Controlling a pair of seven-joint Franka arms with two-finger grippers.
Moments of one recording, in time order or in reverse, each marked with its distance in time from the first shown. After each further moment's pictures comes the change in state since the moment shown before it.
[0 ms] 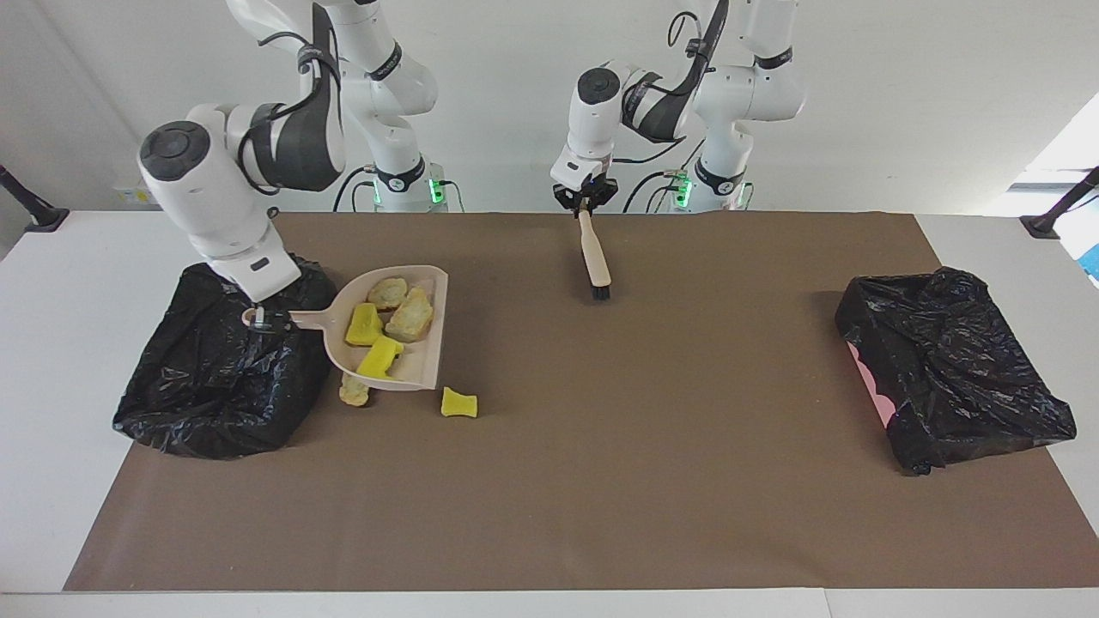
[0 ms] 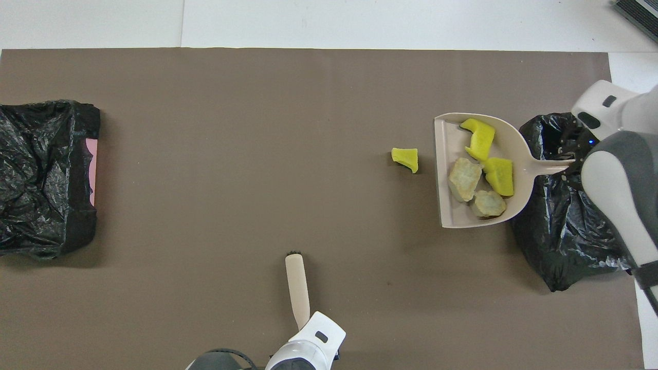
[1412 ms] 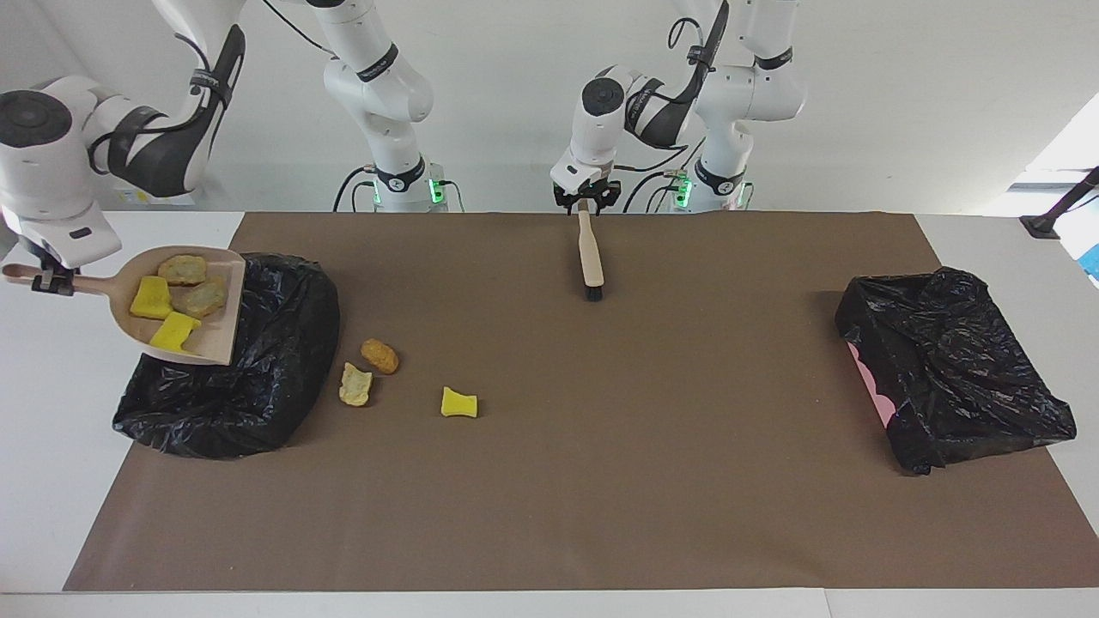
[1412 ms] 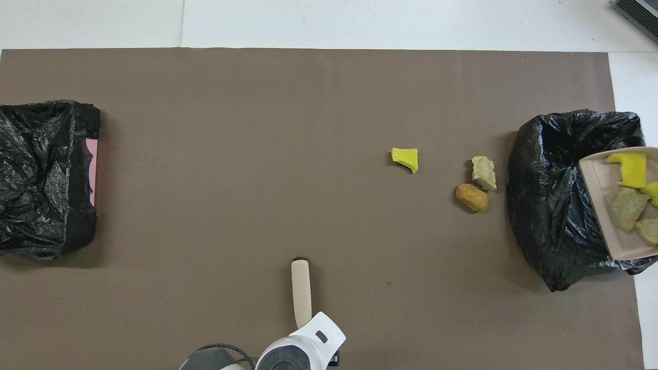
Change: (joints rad) left arm 0.001 0.017 0.031 0.002 -0.043 -0.019 0.218; right arm -0.285 -0.004 0.005 -0.024 -0.584 0.206 -0.245
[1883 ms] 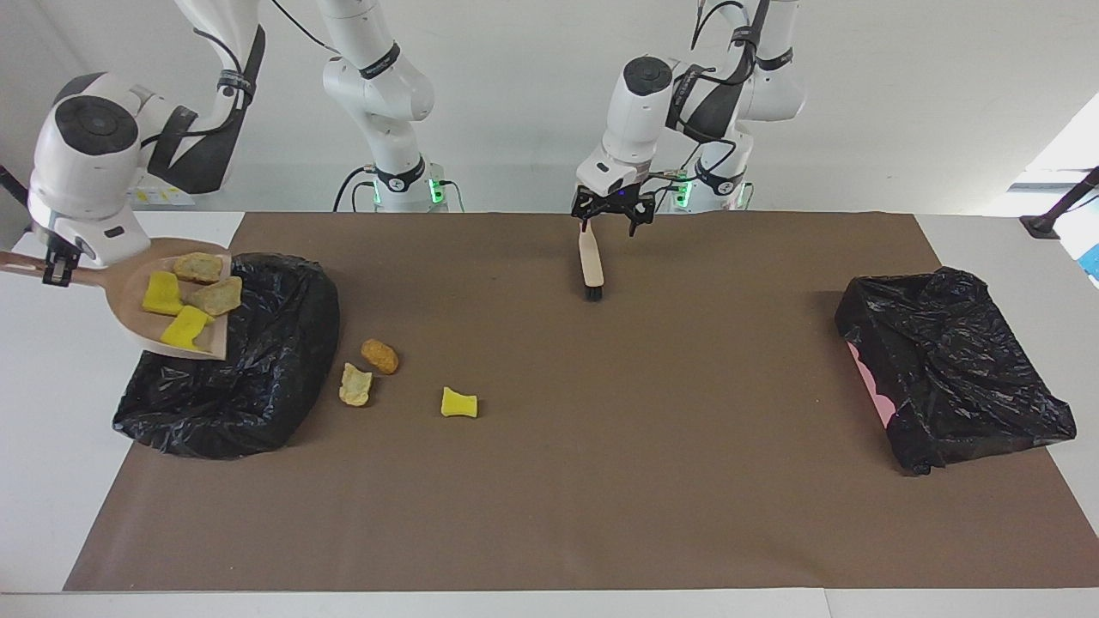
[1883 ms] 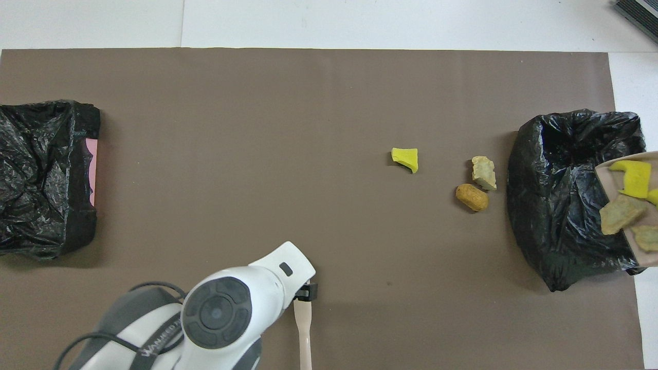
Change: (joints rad) left arm 0.001 0.044 0.314 0.249 0.273 -0.106 0.165; right arm -0.037 -0.076 -0.004 -0.070 -0.171 0.090 0.020
